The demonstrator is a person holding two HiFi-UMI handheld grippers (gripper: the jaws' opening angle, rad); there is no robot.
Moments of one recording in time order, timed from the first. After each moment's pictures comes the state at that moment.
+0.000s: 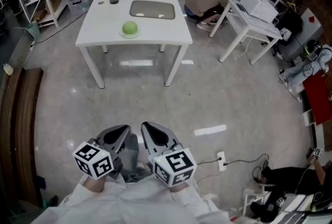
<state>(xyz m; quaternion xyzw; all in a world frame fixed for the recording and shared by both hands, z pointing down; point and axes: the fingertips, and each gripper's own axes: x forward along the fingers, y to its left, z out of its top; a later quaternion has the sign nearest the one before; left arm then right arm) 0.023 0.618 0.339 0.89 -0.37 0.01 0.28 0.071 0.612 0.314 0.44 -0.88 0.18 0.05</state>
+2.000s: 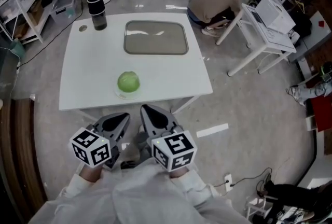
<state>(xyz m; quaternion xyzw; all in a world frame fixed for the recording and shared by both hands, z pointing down) -0.033 0.107 0.350 0.90 -0.32 0.06 0.27 0.011 0.088 0.322 0.46 -0.87 0.18 0.06</state>
